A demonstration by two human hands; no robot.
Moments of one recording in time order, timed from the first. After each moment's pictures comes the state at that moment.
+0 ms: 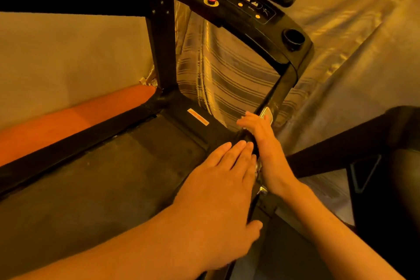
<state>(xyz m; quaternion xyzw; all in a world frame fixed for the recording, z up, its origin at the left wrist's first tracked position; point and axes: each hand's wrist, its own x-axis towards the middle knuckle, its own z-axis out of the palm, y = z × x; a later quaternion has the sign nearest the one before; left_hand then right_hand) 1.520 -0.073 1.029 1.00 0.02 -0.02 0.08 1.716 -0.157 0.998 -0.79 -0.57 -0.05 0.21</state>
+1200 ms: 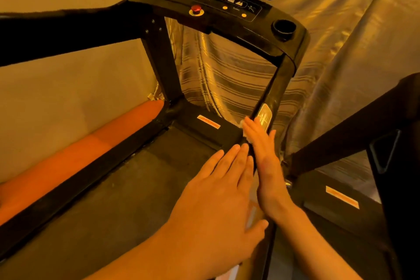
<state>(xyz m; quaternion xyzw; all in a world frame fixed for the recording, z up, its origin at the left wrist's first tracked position) 1.514 -0.074 1.023 0.99 0.02 0.07 0.11 1.670 -0.164 0.966 -0.77 -0.50 -0.07 0.38</state>
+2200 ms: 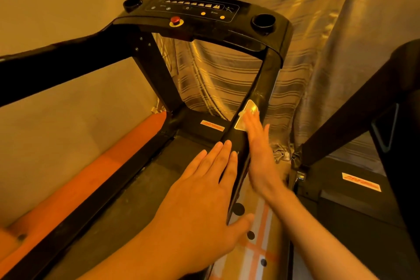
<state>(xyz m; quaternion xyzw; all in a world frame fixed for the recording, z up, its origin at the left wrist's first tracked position) 1.521 -0.076 1.031 1.00 0.05 -0.01 0.05 1.704 -0.158 0.947 -0.75 -0.44 -0.08 0.48</state>
